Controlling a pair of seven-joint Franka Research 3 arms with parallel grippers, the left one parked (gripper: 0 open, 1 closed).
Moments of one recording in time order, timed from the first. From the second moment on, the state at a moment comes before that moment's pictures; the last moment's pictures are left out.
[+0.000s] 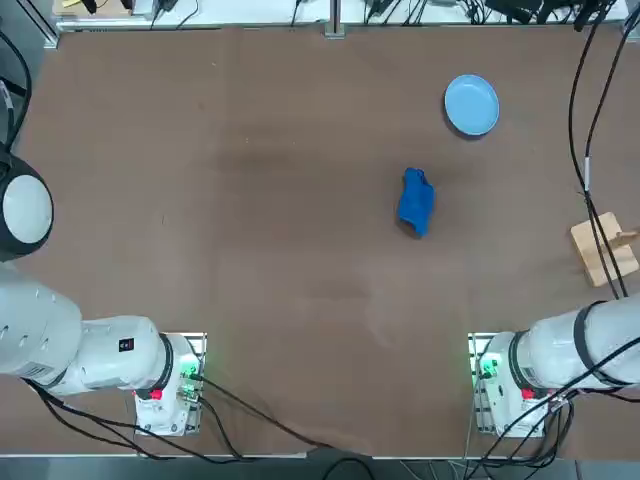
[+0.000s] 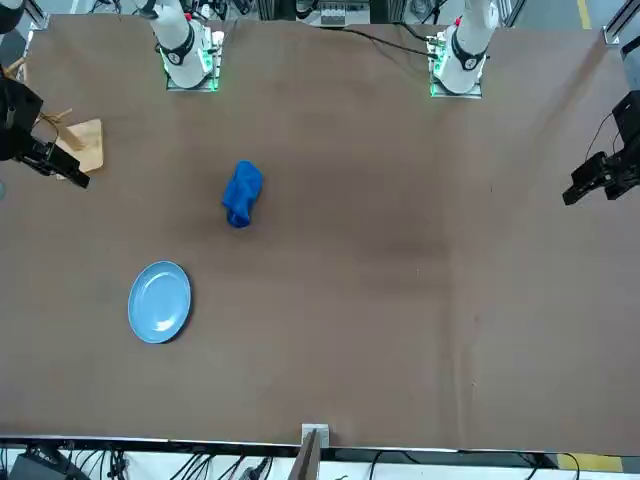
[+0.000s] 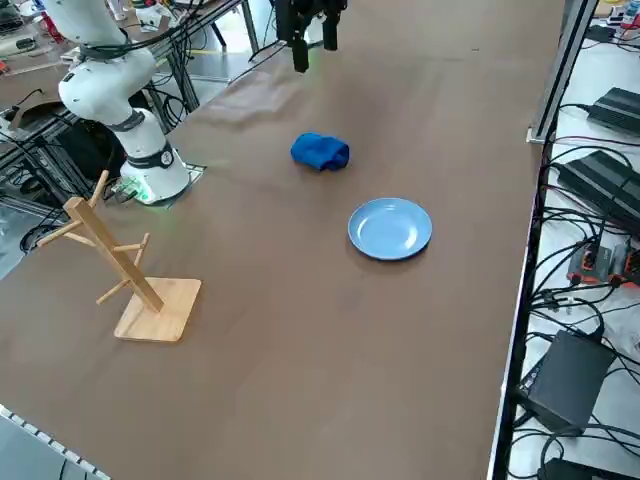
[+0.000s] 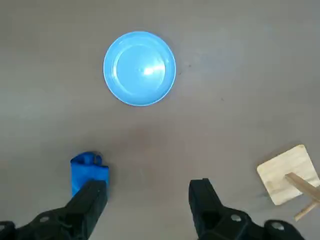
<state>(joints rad) -0.01 0.07 0.01 -1.52 0.00 1.53 0.23</state>
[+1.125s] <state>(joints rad) -0.01 0.07 0.05 -1.46 -0.03 1.47 0.30</state>
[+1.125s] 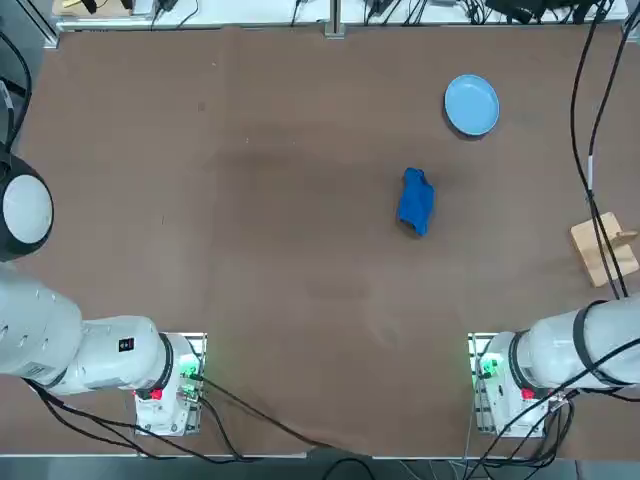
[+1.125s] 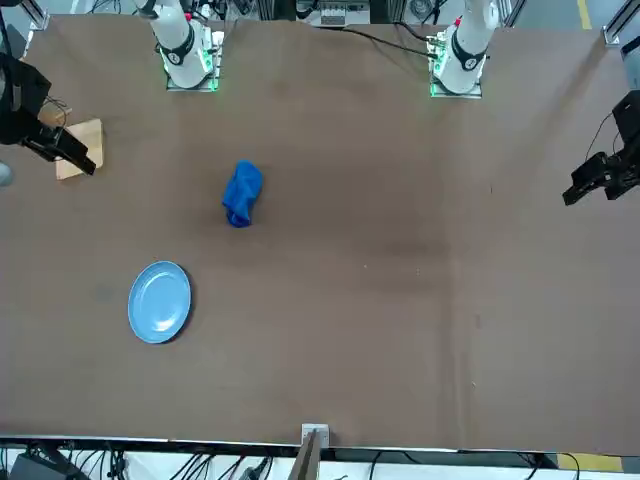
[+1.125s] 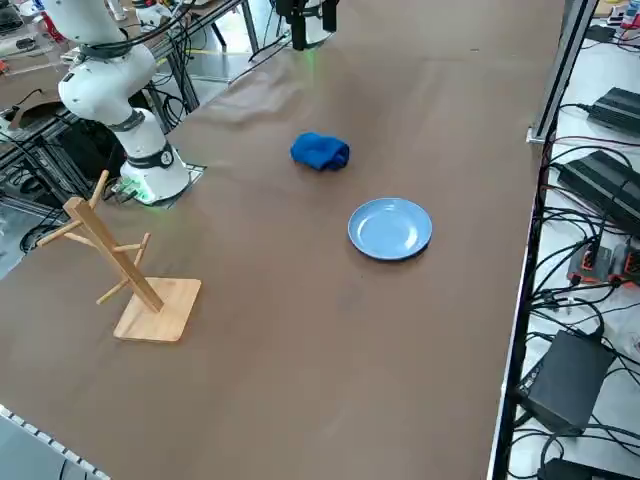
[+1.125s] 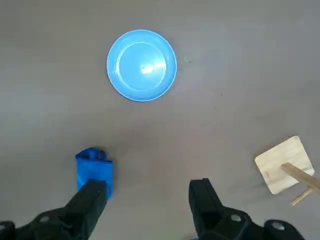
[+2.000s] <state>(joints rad) -0.01 0.07 0.05 -1.46 -0.03 1.46 0.30</state>
